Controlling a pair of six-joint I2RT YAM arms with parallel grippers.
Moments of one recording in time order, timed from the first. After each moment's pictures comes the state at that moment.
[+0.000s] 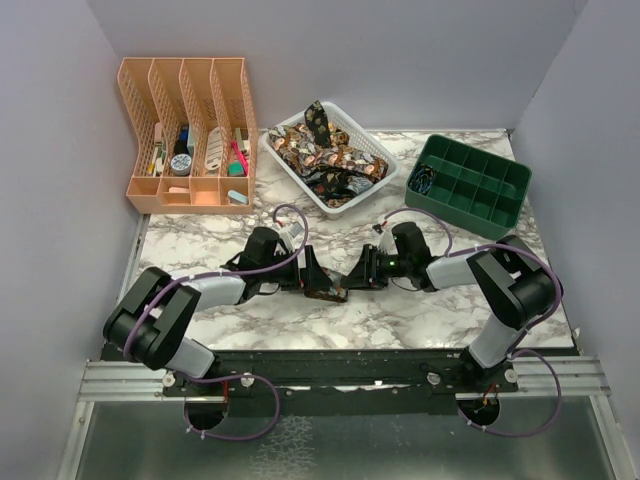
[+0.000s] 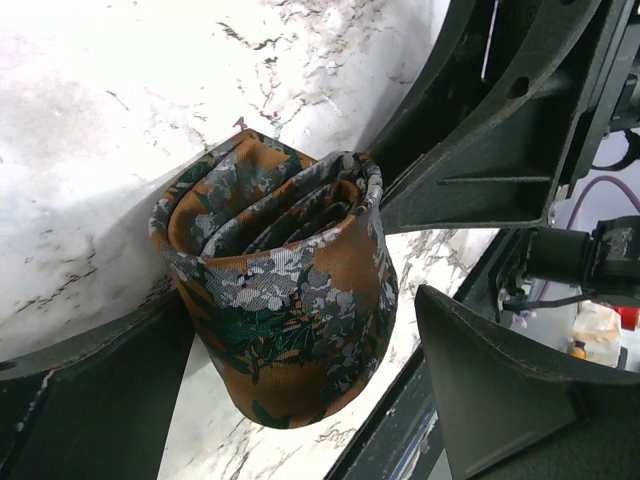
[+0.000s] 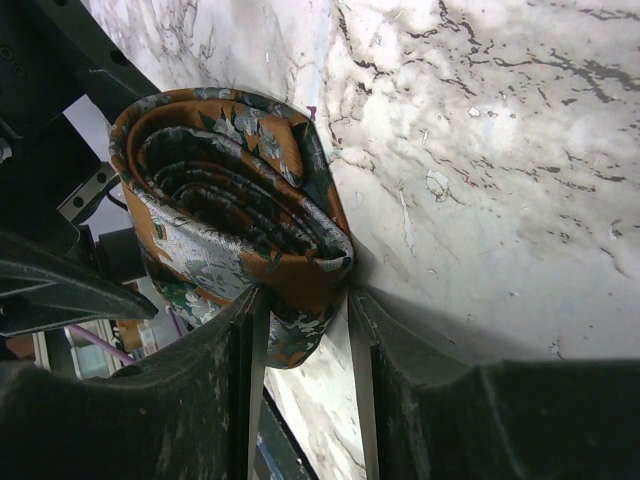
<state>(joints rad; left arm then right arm) -0.52 1.47 0.48 0.36 0.57 -0.66 0.51 1.71 0.57 0.43 -0.68 0.75</state>
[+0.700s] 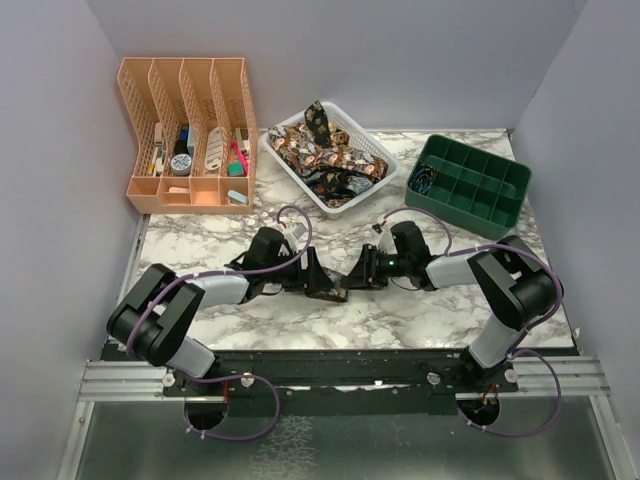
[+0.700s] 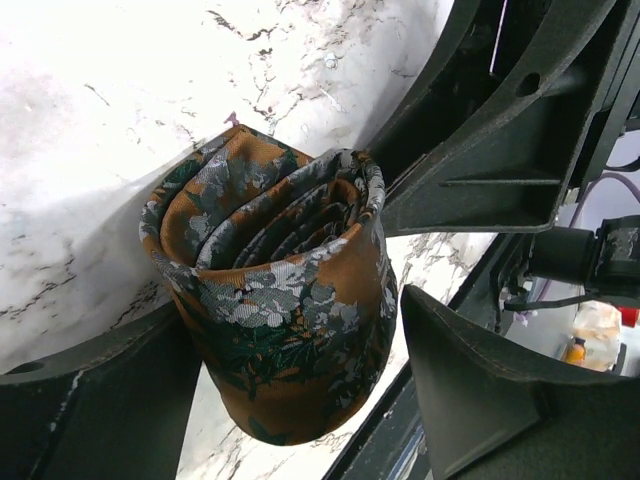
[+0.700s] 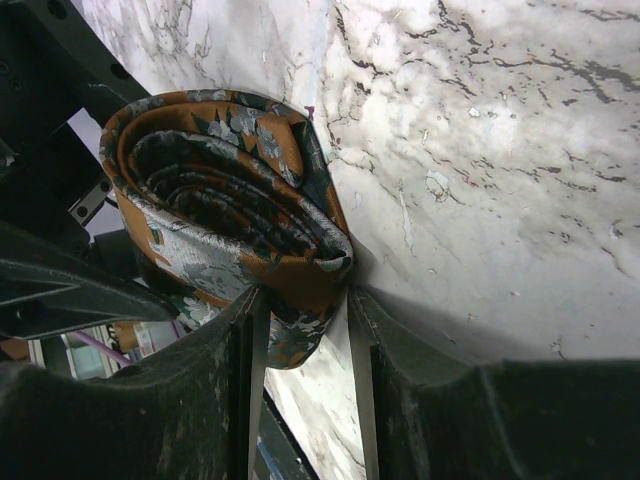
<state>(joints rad) -0.55 1.48 0.50 0.30 0.54 -0.67 0.51 1.71 0.58 0.40 -0.67 0.74</state>
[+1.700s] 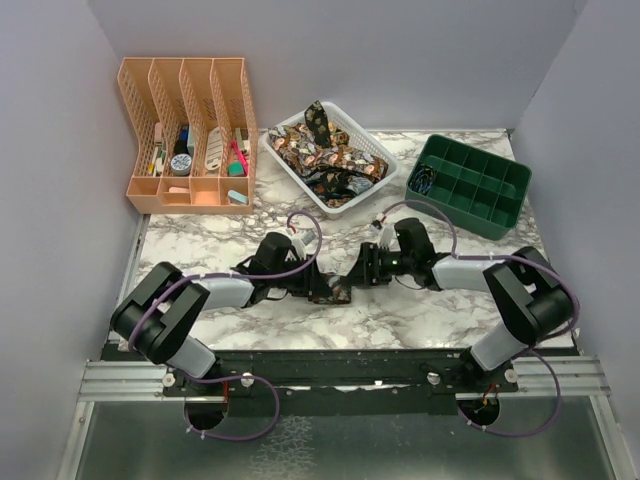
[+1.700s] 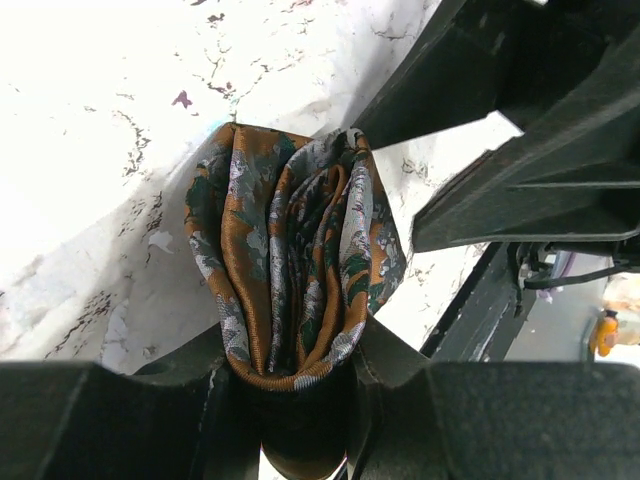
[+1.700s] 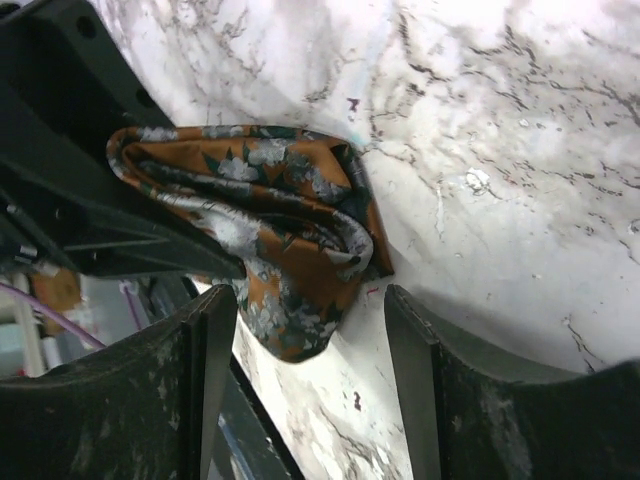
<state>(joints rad) -0.62 1.52 0.50 0.36 0.54 -0.64 0.51 1.63 0.58 0.33 -0.68 0.62</state>
